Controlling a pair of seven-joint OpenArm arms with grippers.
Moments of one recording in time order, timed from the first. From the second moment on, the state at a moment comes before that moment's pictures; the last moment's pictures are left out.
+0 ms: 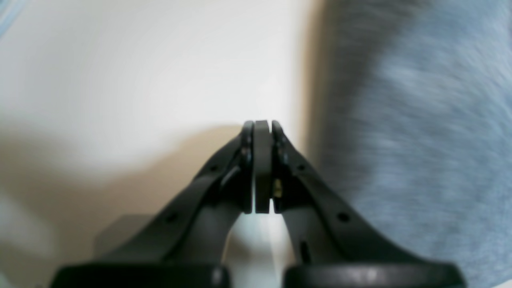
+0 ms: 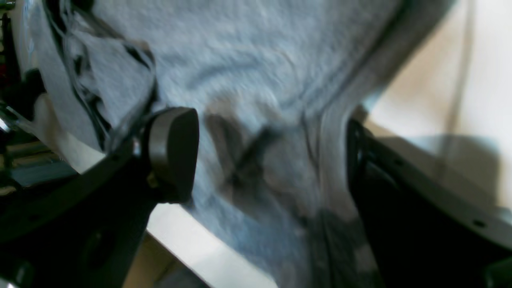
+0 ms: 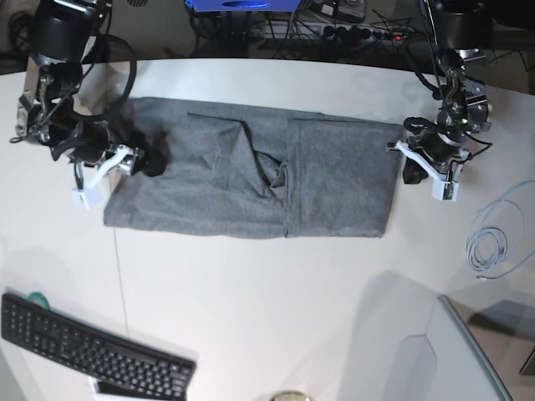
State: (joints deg) left arm 4.7 -16.6 -15.5 61.9 -9.3 -27.1 14.6; right arm -0.2 3.5 26.1 64.1 33.9 37.4 -56.3
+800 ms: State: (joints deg) left arm 1.6 -16.5 -6.1 59.5 -10.4 -25.9 13.1; right arm 4.8 3.3 25.5 72.4 32.4 31.6 -63.6
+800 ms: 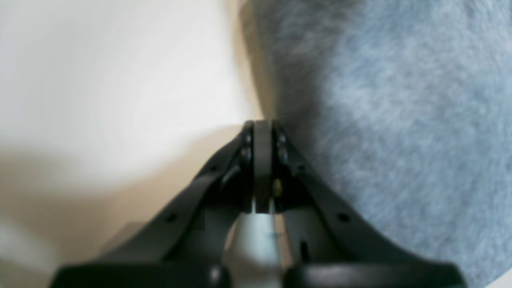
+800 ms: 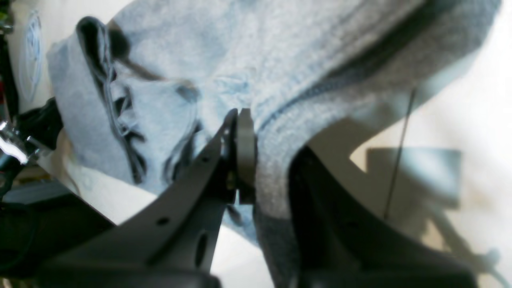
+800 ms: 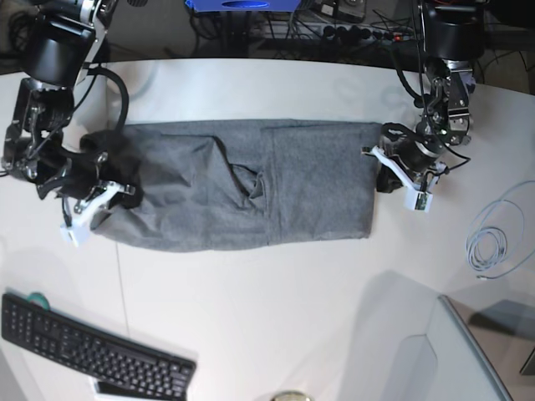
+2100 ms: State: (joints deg) left arm -2.7 -11.9 1.4 58.0 -10.0 -25.7 13.8; right arm 2.6 -4.7 -16.0 87.2 32.8 8.7 -53.0
